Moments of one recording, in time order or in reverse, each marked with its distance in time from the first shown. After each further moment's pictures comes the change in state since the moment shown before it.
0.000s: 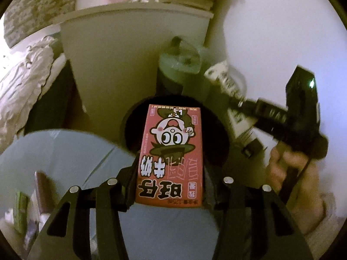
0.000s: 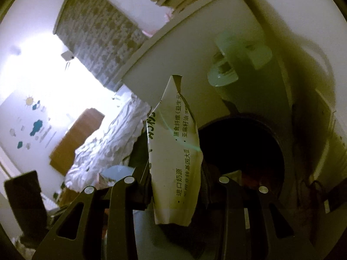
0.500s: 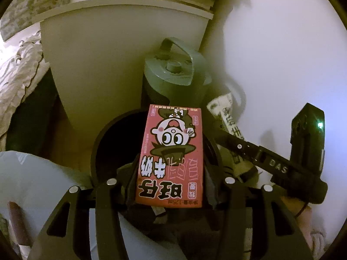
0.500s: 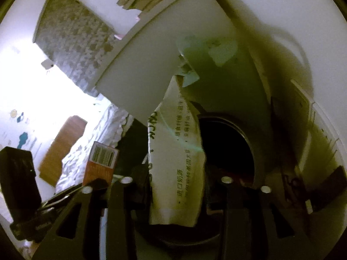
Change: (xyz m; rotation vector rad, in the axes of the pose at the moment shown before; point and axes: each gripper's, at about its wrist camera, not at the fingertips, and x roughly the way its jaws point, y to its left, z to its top) left arm 0.061 -0.021 0.047 -0.054 0.007 -0.042; right arm 0.005 -0.044 0.011 0.085 0.013 -0.118
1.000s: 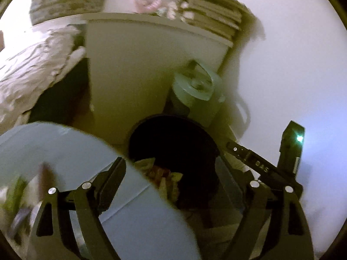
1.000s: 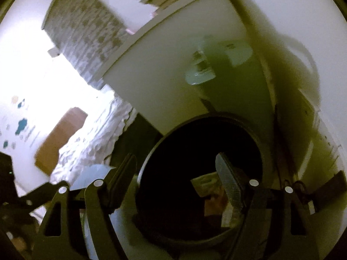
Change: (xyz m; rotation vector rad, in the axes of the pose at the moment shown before) left arm -0.099 0.037 -0.046 -0.169 -0.118 0.071; right arm 0.005 0.025 -0.012 -0.114 -0.004 0.011
